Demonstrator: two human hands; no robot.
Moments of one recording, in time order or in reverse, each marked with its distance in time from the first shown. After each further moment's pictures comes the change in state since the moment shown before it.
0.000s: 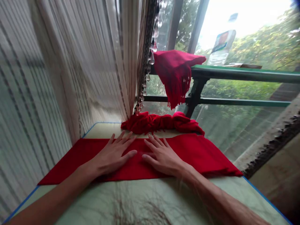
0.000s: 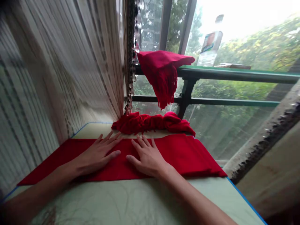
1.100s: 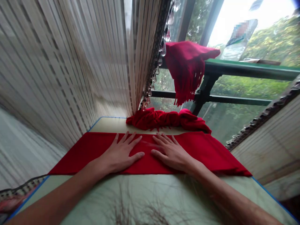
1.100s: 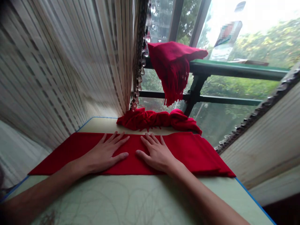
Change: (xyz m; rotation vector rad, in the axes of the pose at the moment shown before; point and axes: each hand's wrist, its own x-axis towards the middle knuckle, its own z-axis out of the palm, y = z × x) left_hand -0.010 0.005 0.007 -0.057 0.005 -0.051; right_hand -0.001 0.008 0.001 -0.040 -0.033 0.066
